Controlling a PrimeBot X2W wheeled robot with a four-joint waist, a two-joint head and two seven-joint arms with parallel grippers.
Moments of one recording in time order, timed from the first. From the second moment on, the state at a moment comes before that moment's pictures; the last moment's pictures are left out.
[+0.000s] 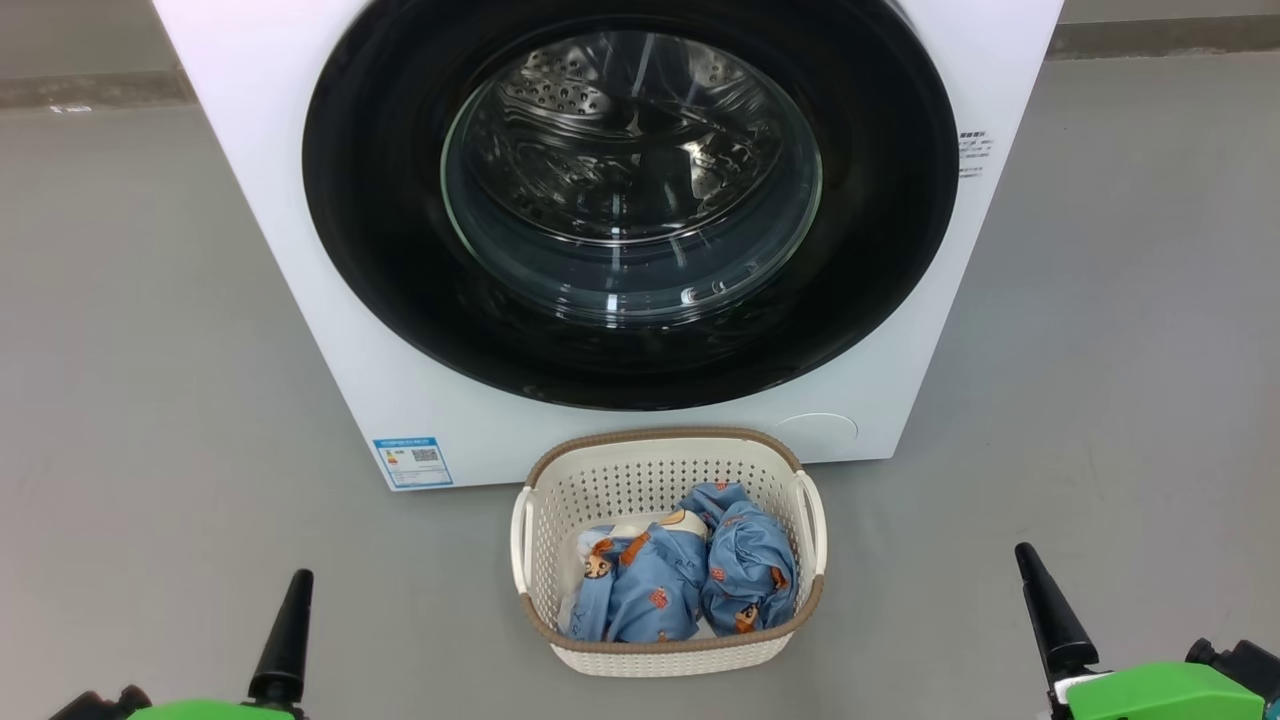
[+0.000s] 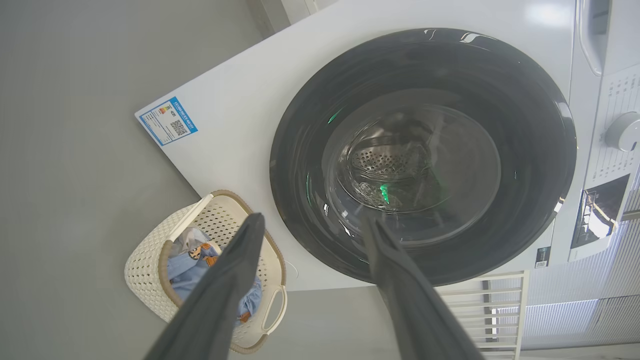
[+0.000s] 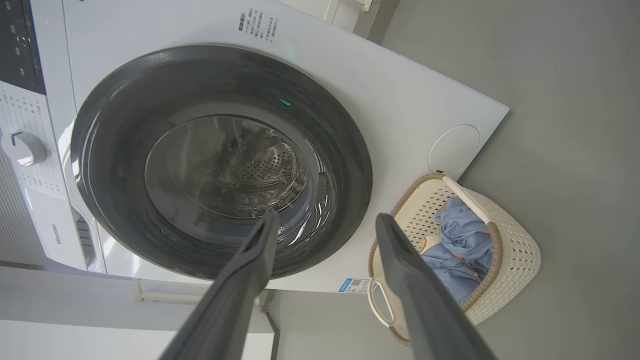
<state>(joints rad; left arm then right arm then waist) -0.02 0.05 0.02 0.25 -1.32 -0.13 0.02 -0.03 -0.07 -0.06 0.33 1.33 0.13 0.02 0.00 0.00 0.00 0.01</state>
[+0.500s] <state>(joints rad) -0.01 0.05 0.01 0.23 -1.11 -0.13 -0.03 -0.04 -0.09 -0.04 0.35 1.11 0.13 -0.02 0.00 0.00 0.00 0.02</state>
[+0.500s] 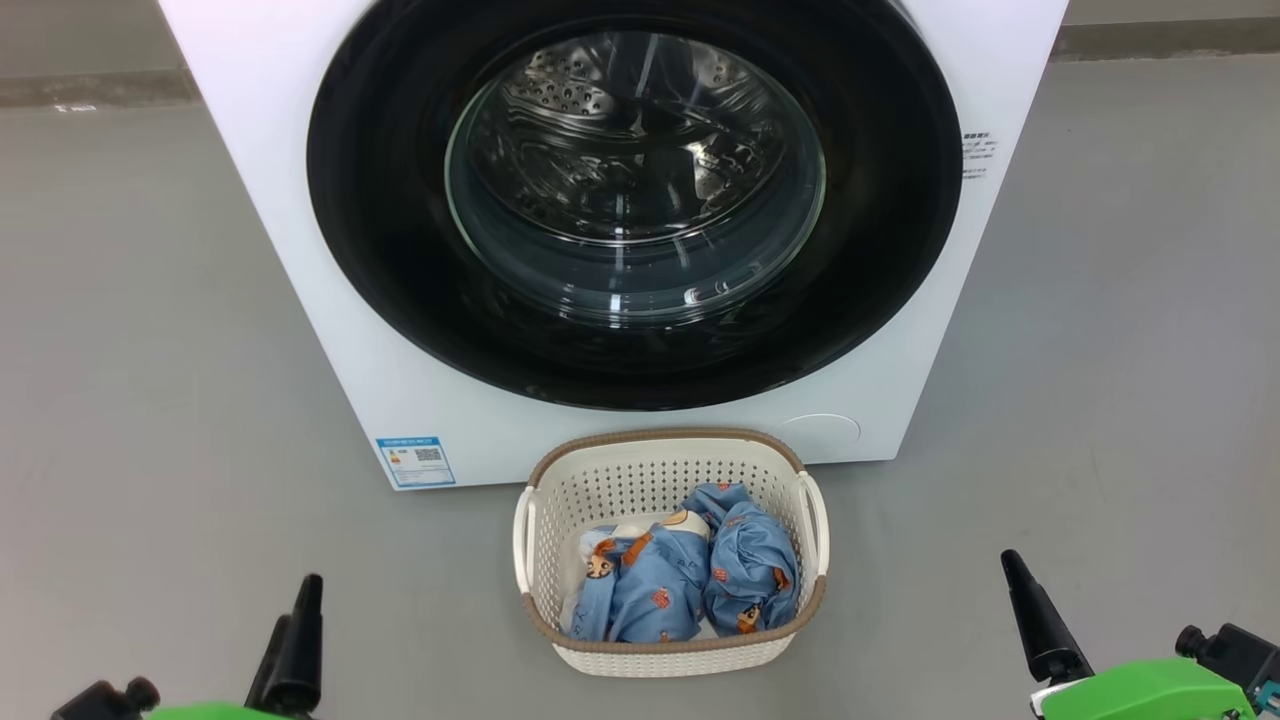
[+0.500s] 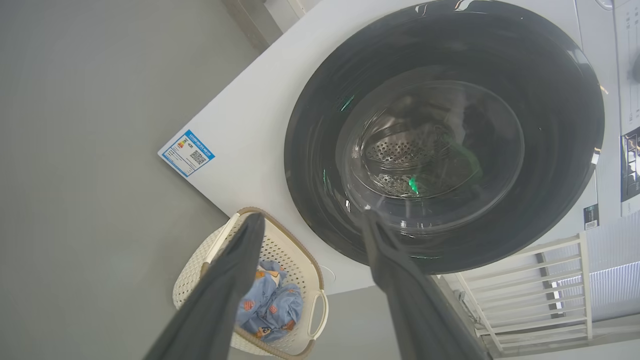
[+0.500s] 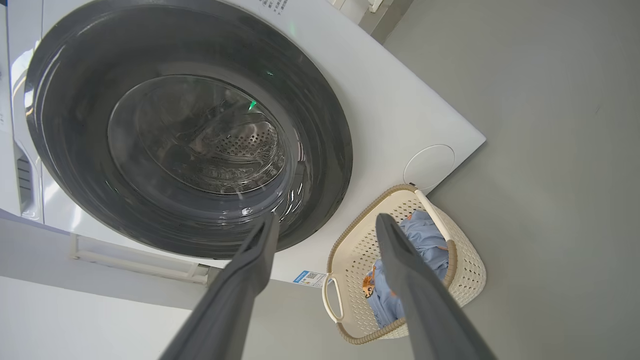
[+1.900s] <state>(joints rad) 0.02 0.09 -0.04 0.17 -0.63 -0.13 -0.14 -0.04 -0.12 -0.02 0.37 0.61 0.13 -0.14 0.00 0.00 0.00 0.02</state>
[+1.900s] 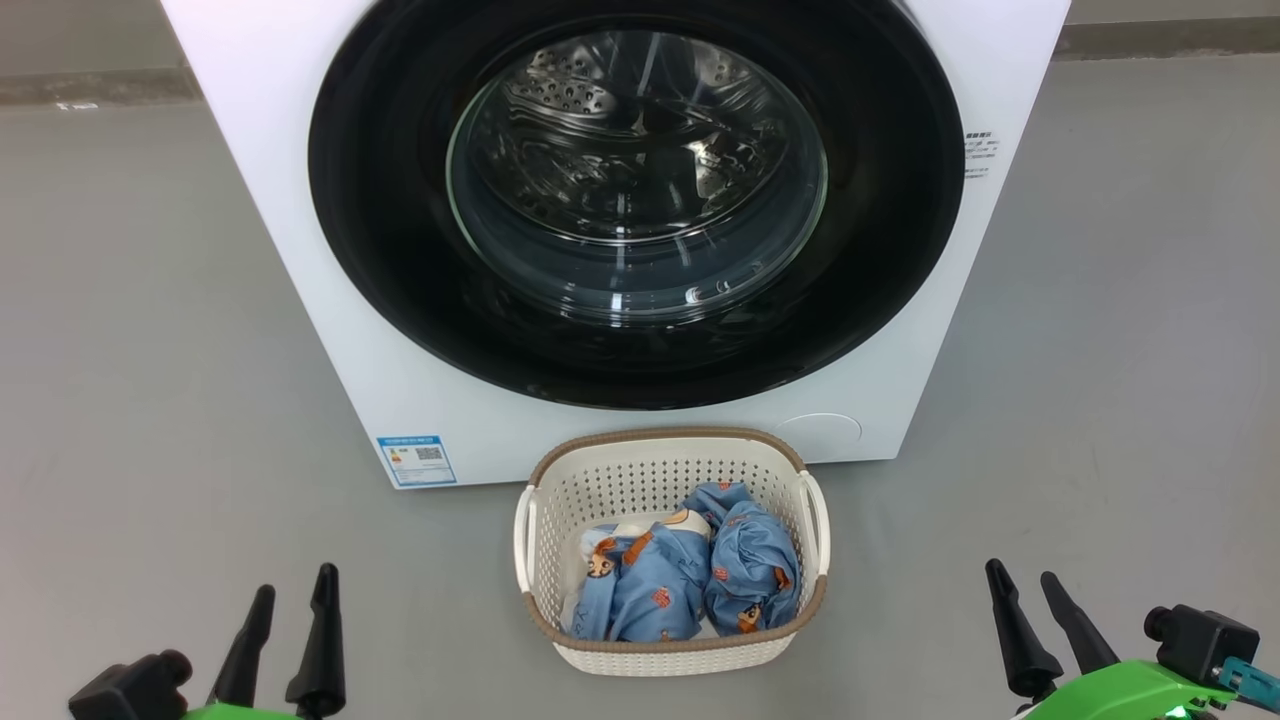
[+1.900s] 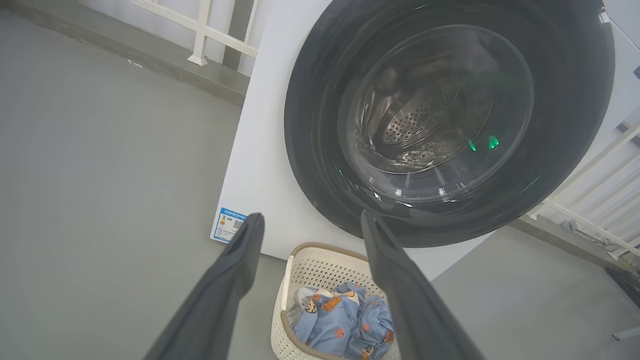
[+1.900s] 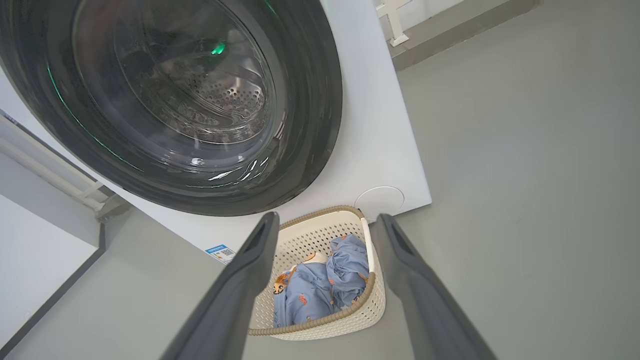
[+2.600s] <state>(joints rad) 0.04 0.11 -0.06 0.16 -0.40 -0.13 -0.20 -0.04 -0.12 -0.04 0.37 0.37 0.13 -0.20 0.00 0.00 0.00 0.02</state>
